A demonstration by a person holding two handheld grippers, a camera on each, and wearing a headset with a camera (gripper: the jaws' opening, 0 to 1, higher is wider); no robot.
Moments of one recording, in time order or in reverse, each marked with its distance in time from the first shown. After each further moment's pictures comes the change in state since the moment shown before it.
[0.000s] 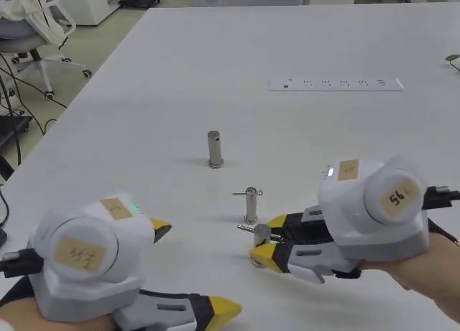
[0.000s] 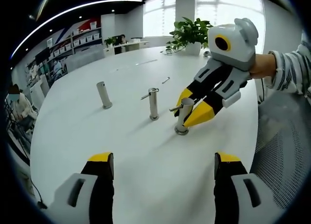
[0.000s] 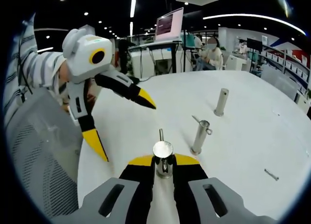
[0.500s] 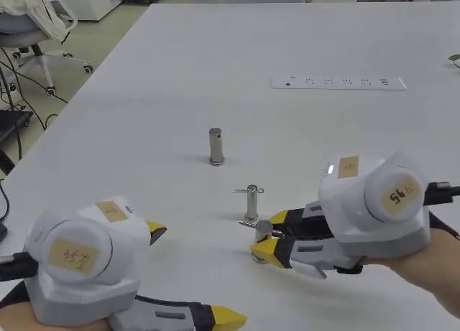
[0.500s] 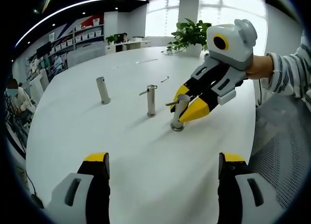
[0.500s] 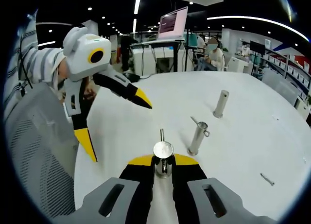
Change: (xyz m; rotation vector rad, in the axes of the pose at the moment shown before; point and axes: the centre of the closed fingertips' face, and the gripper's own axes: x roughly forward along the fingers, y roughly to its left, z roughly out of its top) left arm -0.001 -0.006 -0.004 -0.038 -0.010 -0.016; right arm 0.000 -0.004 0.000 -0.039 0.020 -0.003
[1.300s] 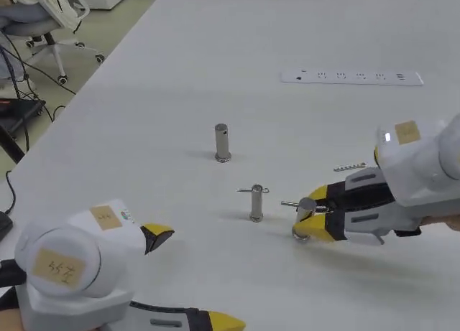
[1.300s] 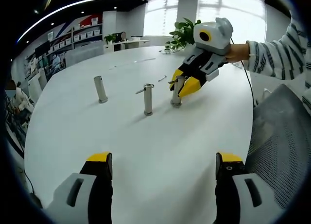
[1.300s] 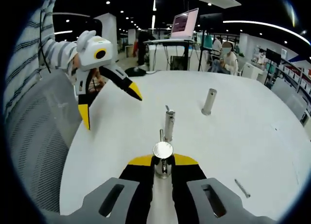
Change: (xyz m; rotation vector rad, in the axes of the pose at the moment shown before) left arm -0.001 -0.006 -0.004 -0.017 0.016 -0.024; right arm -0.034 -0.051 -0.014 -0.131 0.025 0.118
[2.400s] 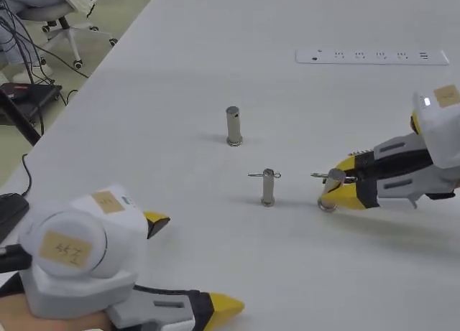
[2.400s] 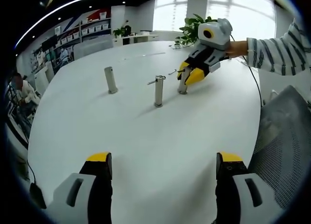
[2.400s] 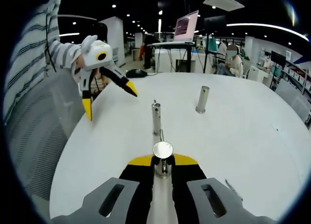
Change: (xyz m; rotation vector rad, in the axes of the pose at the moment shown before) left arm -0.005 0.011 -0.013 -0.036 0.048 0.069; right arm -0.005 -0.015 -0.007 -0.016 -0.048 0.066
